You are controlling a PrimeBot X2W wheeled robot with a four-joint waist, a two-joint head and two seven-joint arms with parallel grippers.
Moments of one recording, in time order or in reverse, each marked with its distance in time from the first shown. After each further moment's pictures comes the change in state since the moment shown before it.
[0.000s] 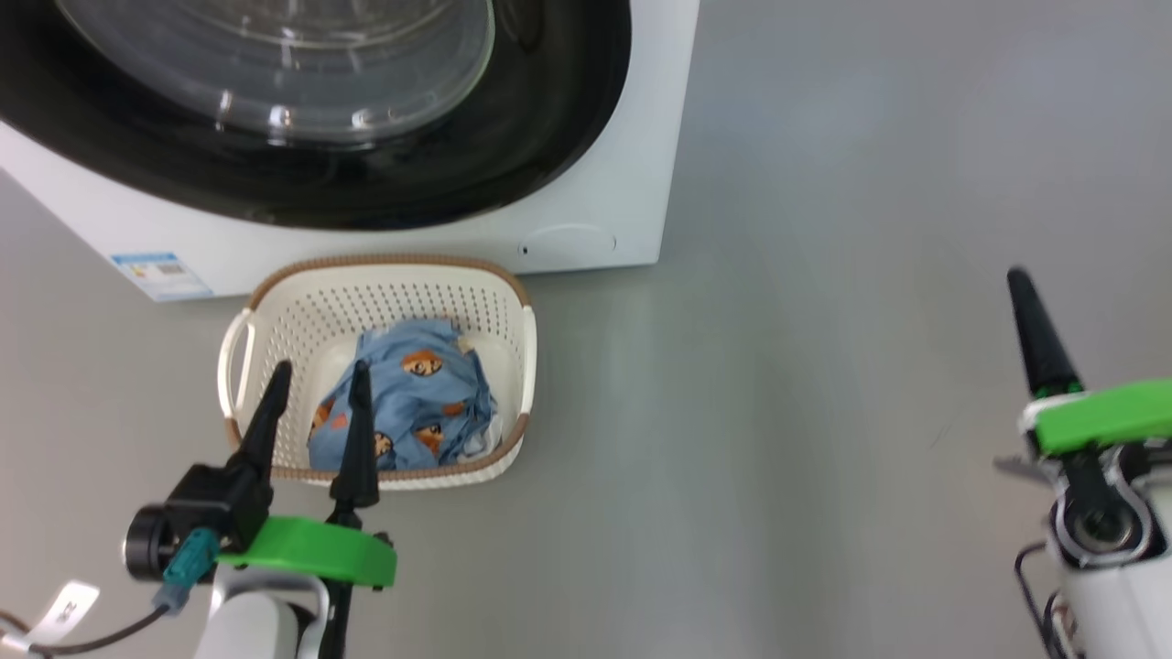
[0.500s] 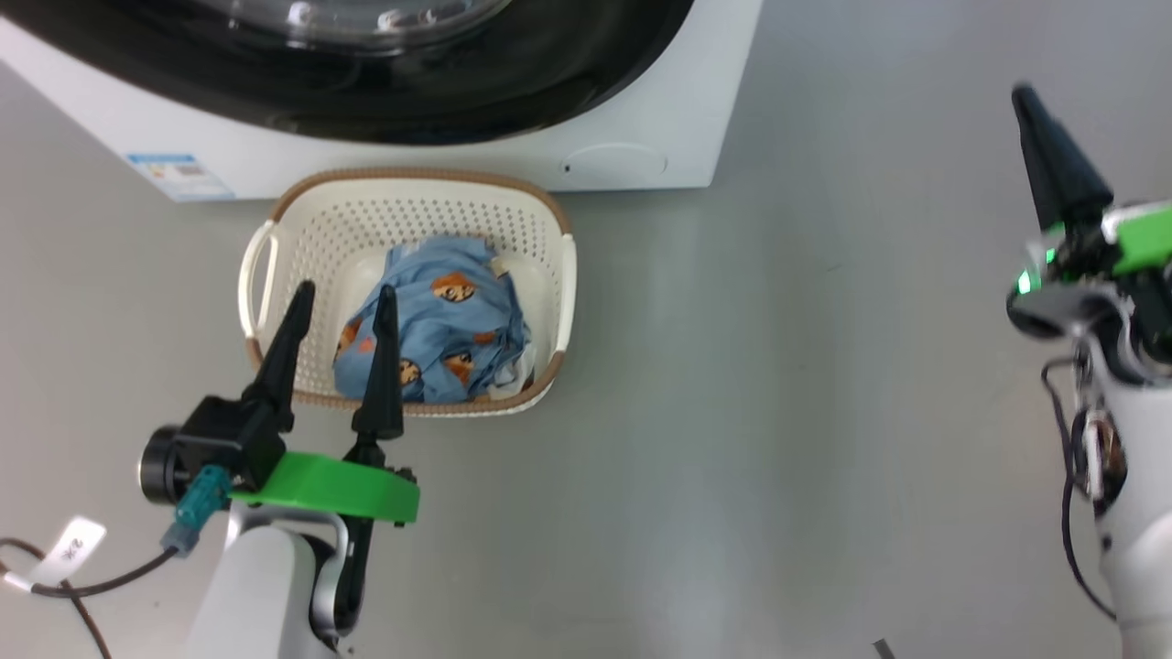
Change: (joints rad) left arm -0.116 -0.001 -0.063 -0.012 -0.022 0.005 -0.001; right arm -0.337 -0.008 -0.056 0.148 0.406 0.000 0.295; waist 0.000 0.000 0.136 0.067
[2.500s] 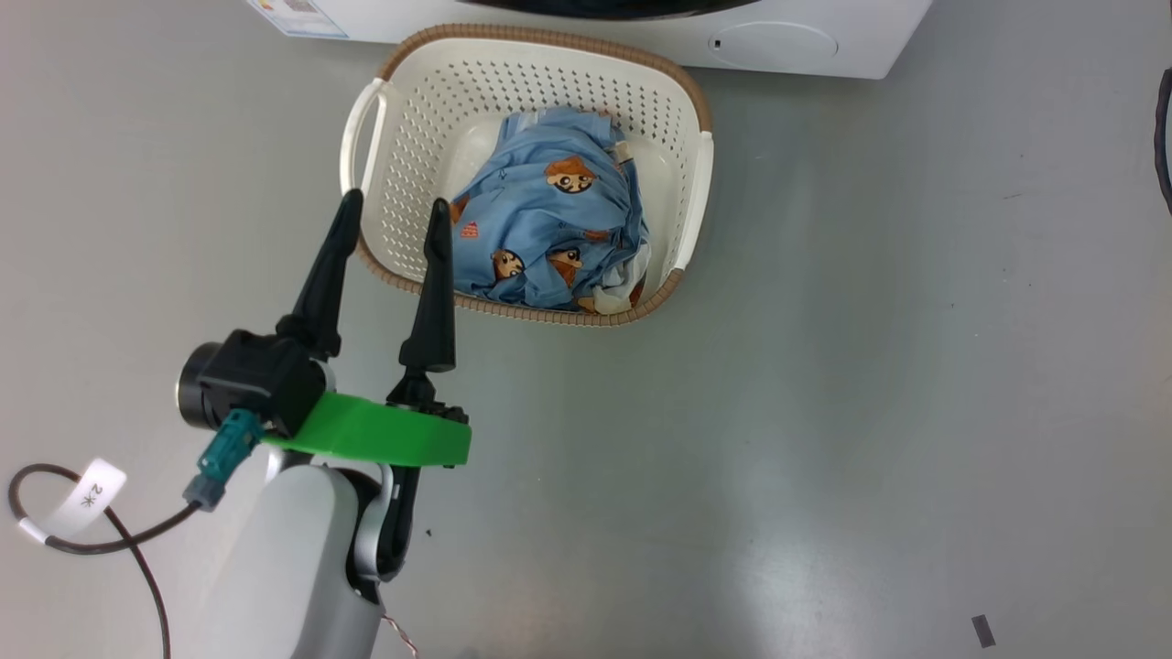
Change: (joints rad) left arm -0.116 -0.002 -0.126 -0.080 -0.085 0.061 0.000; right arm -0.935 -0.002 0.259 0.758 0.183 0.000 0.373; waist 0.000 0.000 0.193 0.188
